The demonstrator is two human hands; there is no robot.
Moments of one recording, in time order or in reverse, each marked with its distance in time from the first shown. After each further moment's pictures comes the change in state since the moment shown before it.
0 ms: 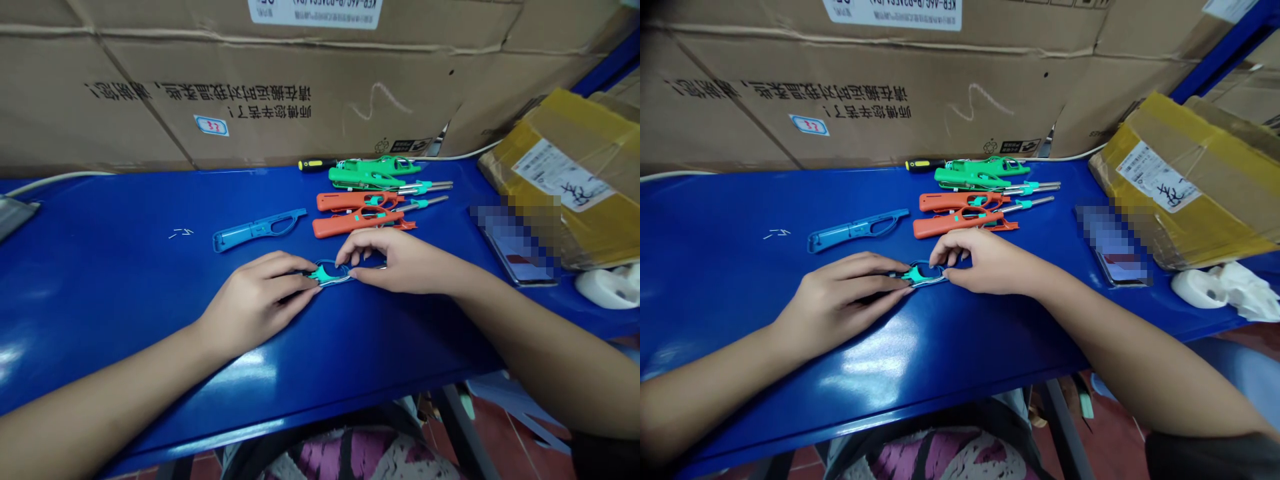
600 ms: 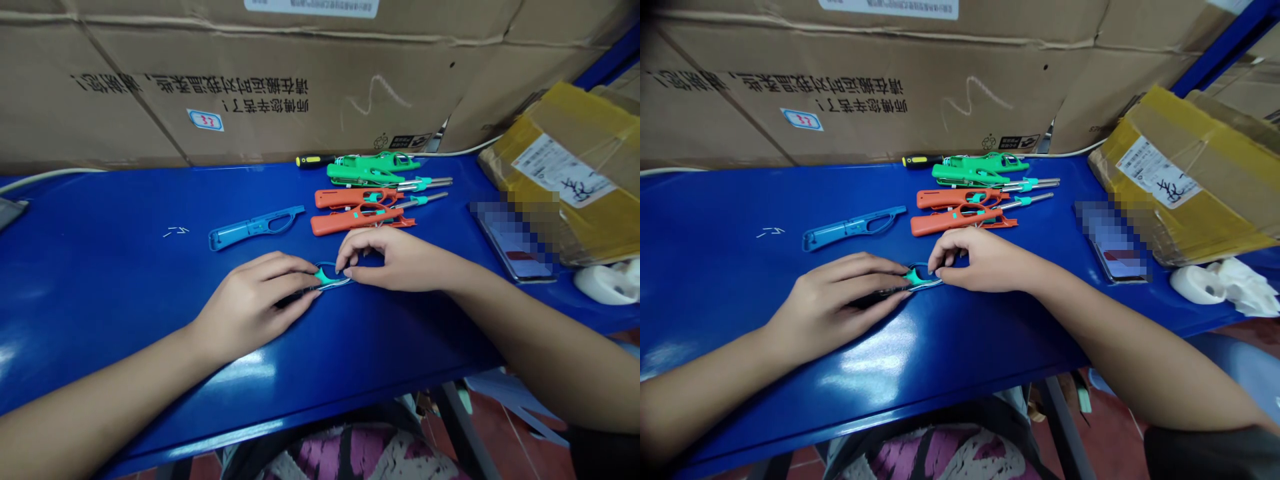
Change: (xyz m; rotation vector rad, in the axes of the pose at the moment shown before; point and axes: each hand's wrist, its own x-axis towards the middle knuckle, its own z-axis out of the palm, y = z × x) left_hand -0.002 0.002 0.000 -0.012 -0.024 0.003; right_hand 0.001 -0.004 -0.002 0.021 -0.065 0.021
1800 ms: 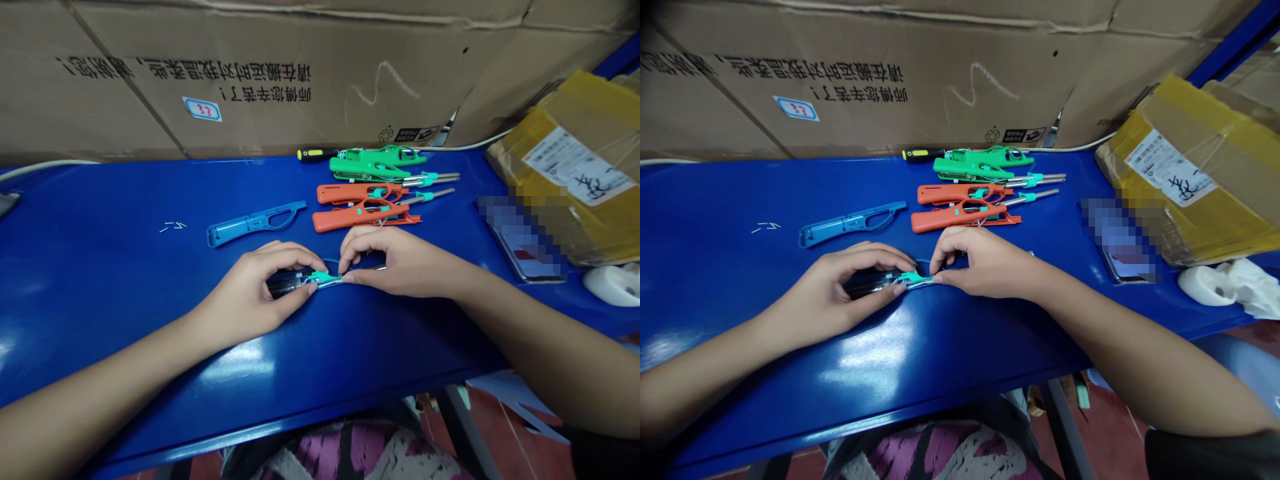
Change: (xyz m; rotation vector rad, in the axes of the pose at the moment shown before) left_hand 0.009 -0.005 -0.002 -0.333 -0.121 -0.336; right_hand 0.000 0.000 0.006 -0.037 0.041 0.023
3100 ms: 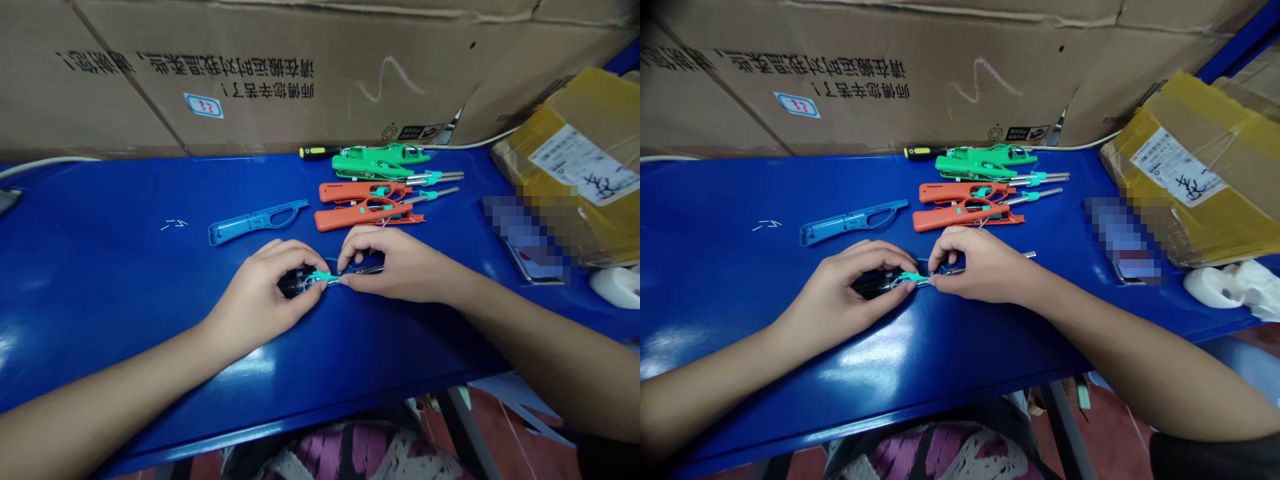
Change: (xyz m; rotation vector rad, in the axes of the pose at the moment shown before) left_hand 0.000 0.005 0.012 0.118 0.122 0.019; right_hand 0.002 -0.004 0.009 -0.003 0.083 0.029
